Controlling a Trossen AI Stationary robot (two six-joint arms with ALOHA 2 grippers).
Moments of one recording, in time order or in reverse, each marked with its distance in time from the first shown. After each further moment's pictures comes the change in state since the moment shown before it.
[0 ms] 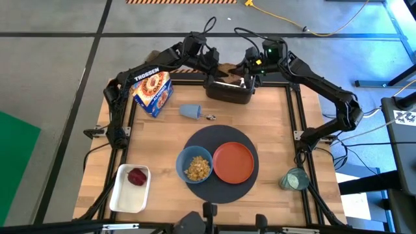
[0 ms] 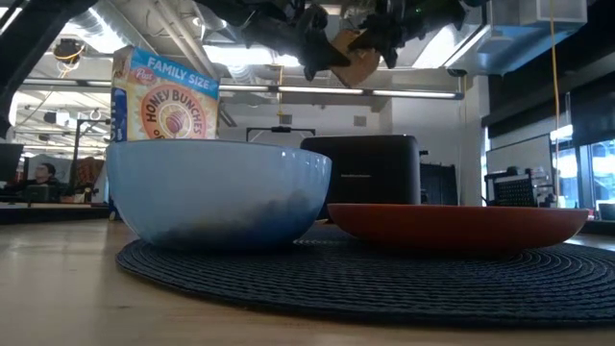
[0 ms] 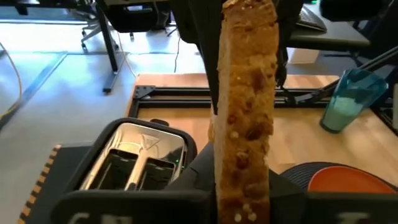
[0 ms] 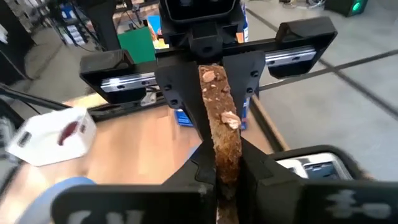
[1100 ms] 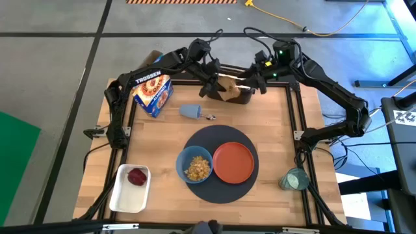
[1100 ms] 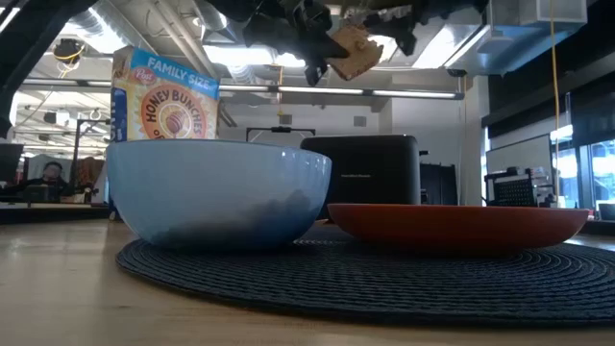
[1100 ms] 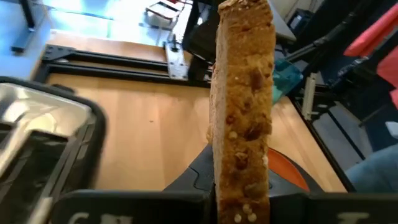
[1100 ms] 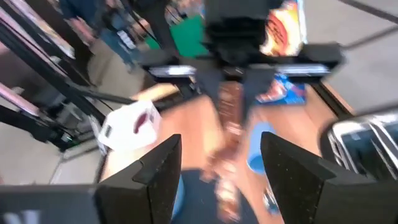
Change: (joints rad) left arm -0.061 0.002 0.000 -0.157 0.178 -0.090; right arm 0.000 -0.119 0.000 -0.188 -0.178 0.151
